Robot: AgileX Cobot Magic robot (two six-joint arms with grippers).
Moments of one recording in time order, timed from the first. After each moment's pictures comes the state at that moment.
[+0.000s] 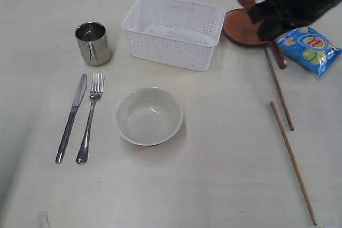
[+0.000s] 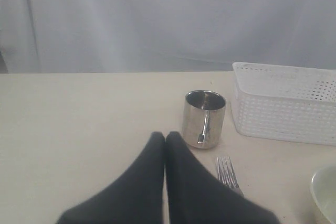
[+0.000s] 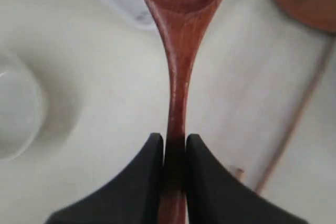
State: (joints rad) left arm -0.16 0.00 0.00 -0.03 0.22 -0.04; right arm 0.25 1.60 -1.23 0.26 0.99 -0.37
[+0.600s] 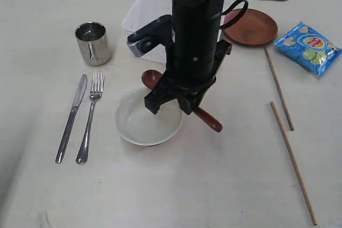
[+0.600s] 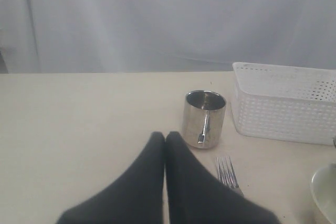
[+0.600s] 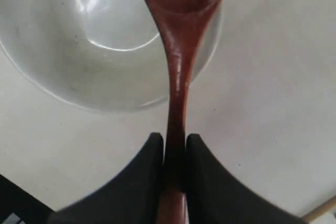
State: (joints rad) left arm -0.16 0.00 0.00 -0.03 0.22 -0.04; right arm 0.80 1.86 -1.38 0.03 1.22 -0.03
